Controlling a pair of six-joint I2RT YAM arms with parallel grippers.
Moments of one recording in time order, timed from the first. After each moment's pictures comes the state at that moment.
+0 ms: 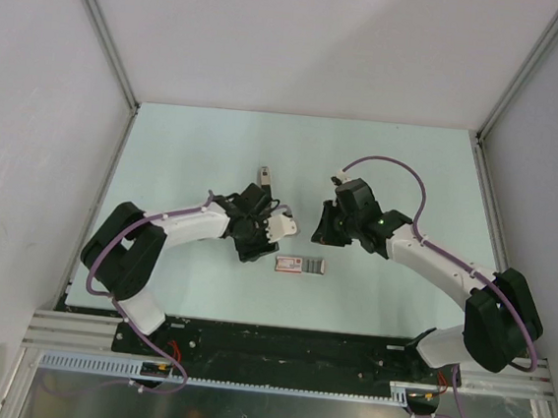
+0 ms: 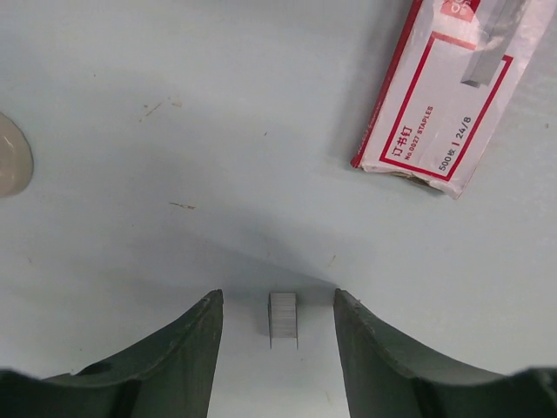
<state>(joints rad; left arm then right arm) -0.64 1.64 0.93 -0.48 0.17 0.59 0.67 1.42 0.98 -0.37 -0.13 0.62</state>
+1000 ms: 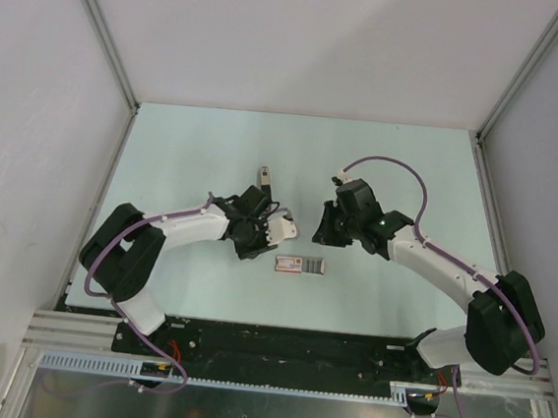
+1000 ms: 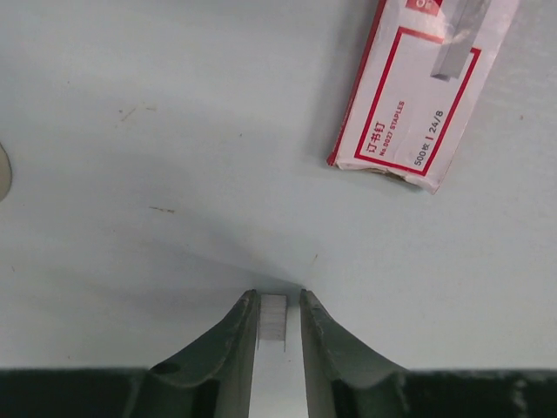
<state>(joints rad) -0.64 1.64 0.92 -0.48 0.19 0.61 0.67 1.41 0.97 -0.38 -0.12 0.62</state>
